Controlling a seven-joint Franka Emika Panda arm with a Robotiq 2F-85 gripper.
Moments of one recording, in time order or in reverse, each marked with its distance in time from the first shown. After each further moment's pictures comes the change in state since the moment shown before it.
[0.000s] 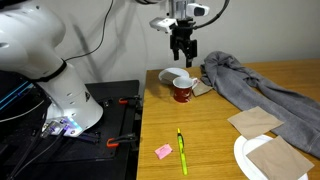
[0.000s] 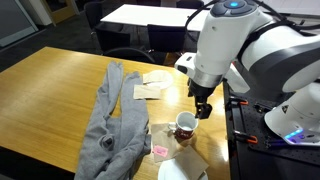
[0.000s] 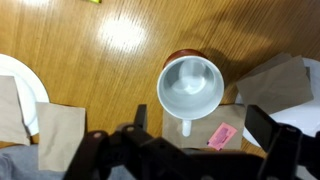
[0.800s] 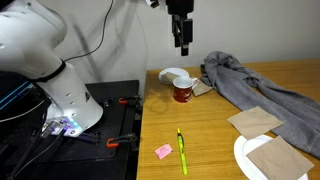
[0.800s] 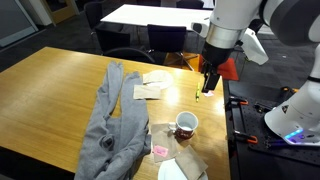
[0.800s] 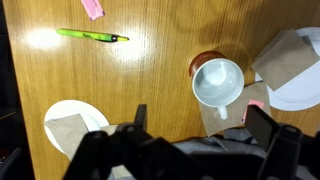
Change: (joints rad) arm -0.053 -0.249 -0.067 -0.019 0.064 -0.204 0.123
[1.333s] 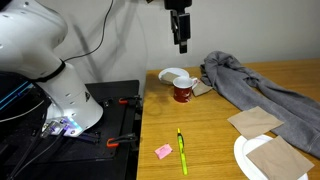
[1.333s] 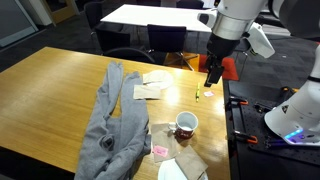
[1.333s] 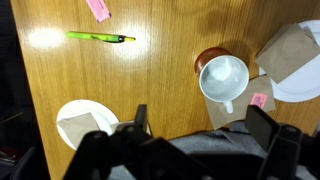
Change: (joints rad) arm -0.021 -0.073 -0.011 -0.030 0.005 -0.008 0.000
